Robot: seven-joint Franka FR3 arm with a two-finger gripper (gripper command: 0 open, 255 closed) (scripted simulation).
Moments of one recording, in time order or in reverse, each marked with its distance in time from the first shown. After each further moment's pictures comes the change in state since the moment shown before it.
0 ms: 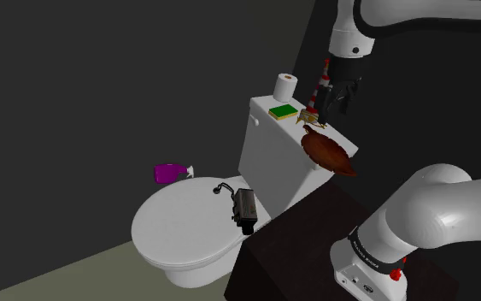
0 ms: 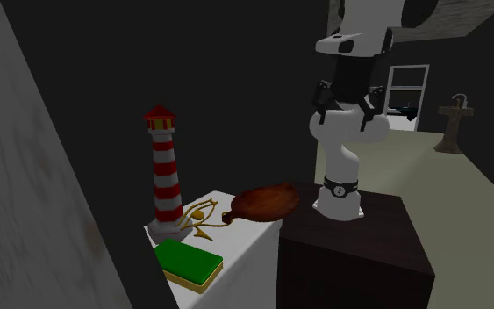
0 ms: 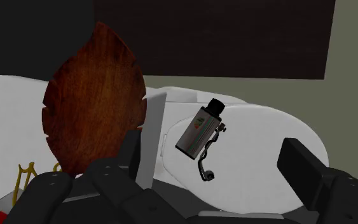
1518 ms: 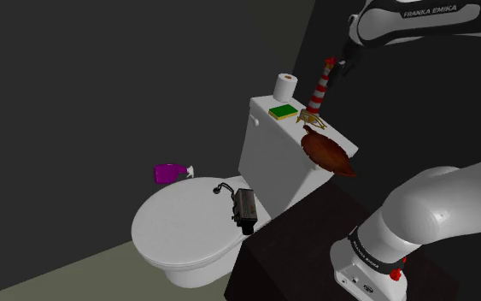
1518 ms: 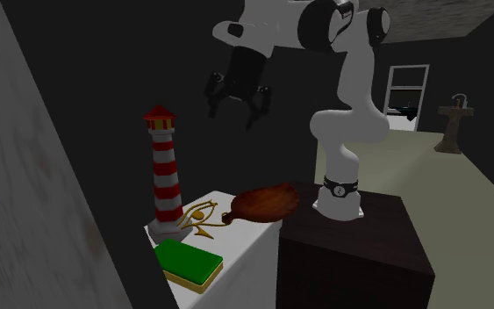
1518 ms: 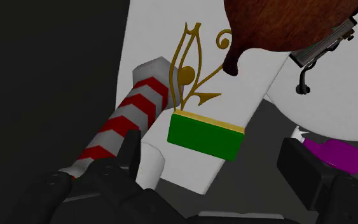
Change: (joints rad) arm -0.103 0.250 -0.362 0.105 -0.273 0.634 -0.425
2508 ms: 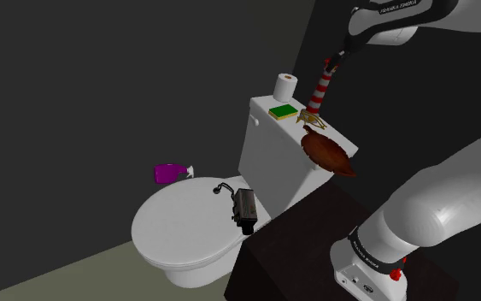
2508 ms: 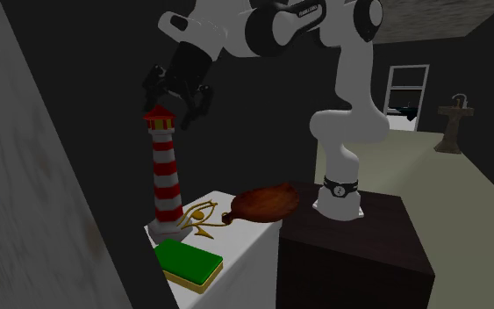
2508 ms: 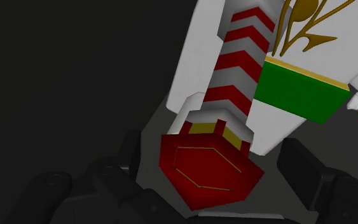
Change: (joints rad) arm 0.063 0.285 -0.214 0.204 0.162 0.316 -0.290
